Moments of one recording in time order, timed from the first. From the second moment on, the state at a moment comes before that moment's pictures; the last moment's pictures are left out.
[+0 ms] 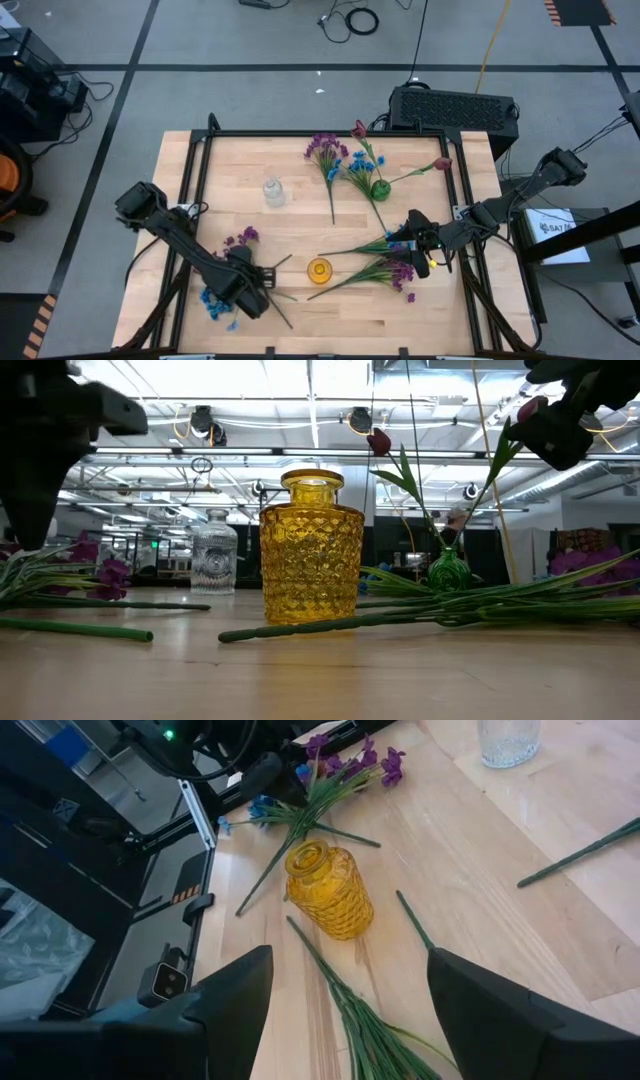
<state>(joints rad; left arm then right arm) -0.68 1.74 1.15 -1.05 -0.19 -2.27 0.53 0.85 0.50 -0.11 0.36 0.74</state>
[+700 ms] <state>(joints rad) -0.65 1.79 1.15 -1.05 -0.23 -2.23 0.53 0.85 0.50 -0.11 0.36 0.73</state>
